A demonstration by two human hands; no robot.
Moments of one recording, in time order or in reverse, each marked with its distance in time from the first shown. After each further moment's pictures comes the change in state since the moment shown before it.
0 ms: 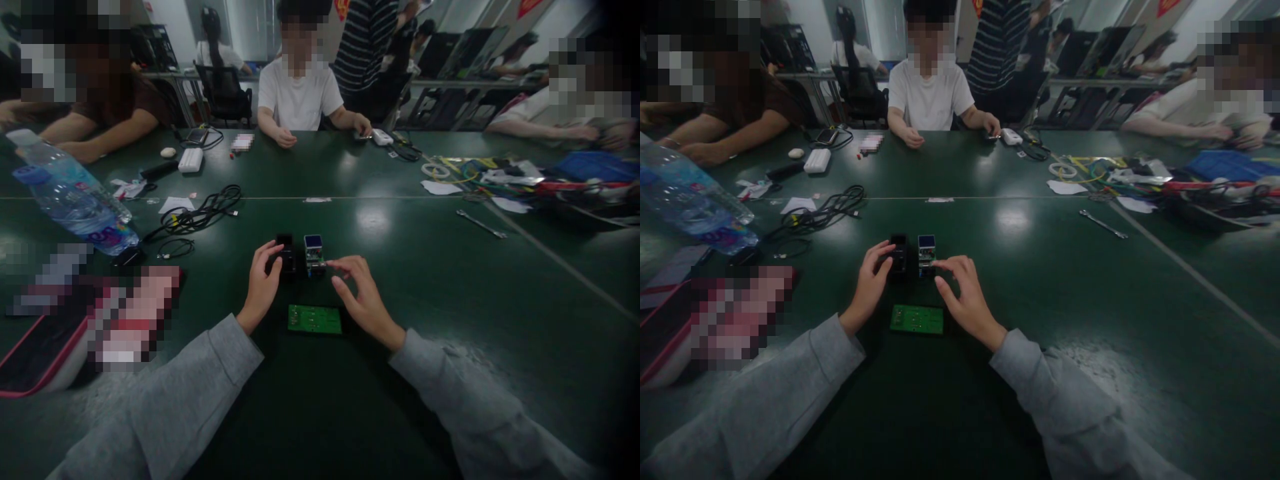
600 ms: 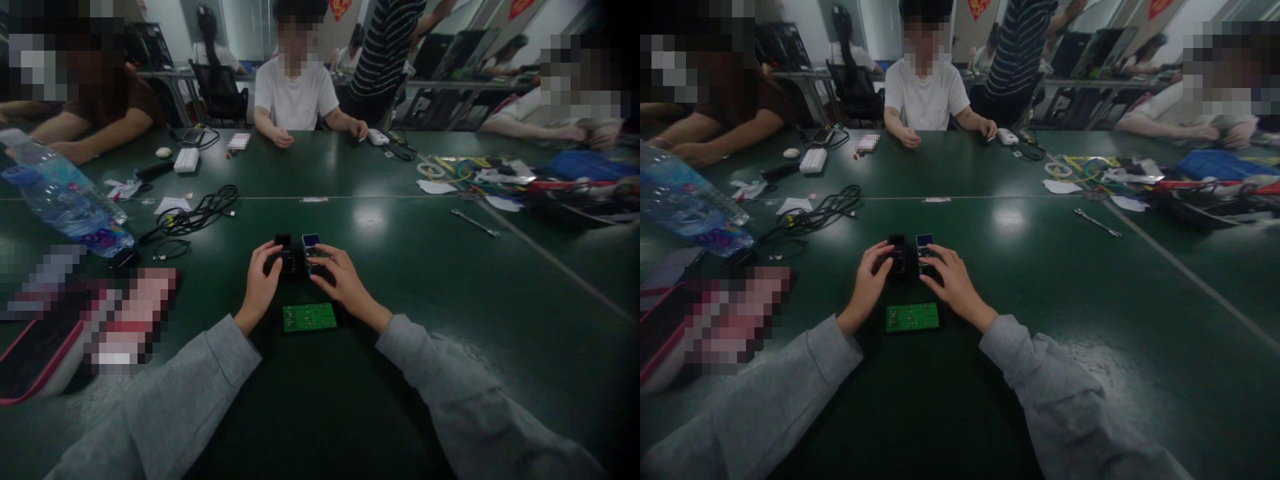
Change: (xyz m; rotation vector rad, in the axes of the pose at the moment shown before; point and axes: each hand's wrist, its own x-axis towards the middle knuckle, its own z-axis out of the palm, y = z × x) left_hand 0.001 -0.003 0.001 -0.013 -0.012 0.010; right_hand 0.022 0.032 0.013 -0.265 -0.179 -0.125
